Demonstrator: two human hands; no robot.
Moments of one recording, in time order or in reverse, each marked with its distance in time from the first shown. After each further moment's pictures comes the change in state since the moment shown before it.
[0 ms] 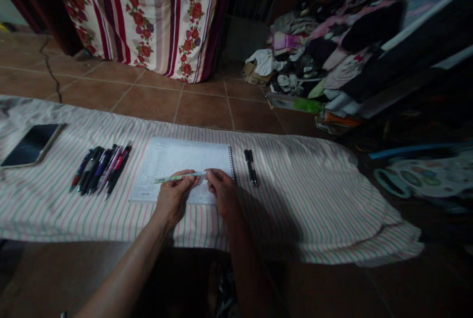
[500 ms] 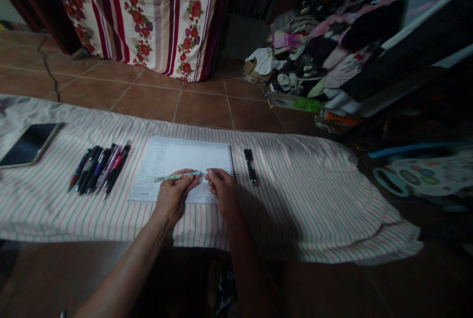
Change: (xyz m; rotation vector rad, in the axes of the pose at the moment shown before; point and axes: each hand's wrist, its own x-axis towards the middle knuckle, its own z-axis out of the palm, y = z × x) left_hand 0.005 -0.003 -0.003 -0.006 0.002 0.000; right_hand 0.003 0.002 -0.002 0.001 0.070 0.040
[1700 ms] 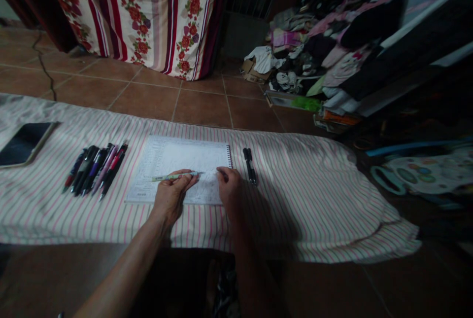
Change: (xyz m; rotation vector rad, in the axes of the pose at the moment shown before) left_hand 0.003 -0.002 0.001 0.007 0.070 -0.013; right_hand 0.020 0.011 -0.028 -0.762 0.235 -0.476
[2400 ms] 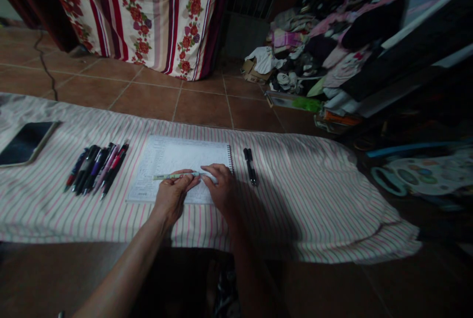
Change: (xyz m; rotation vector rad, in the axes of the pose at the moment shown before) left_hand 0.000 0.002 0.000 0.001 -0.050 -0.015; right_hand -0.007 -0.018 0.002 -0.049 -0.119 -0.411
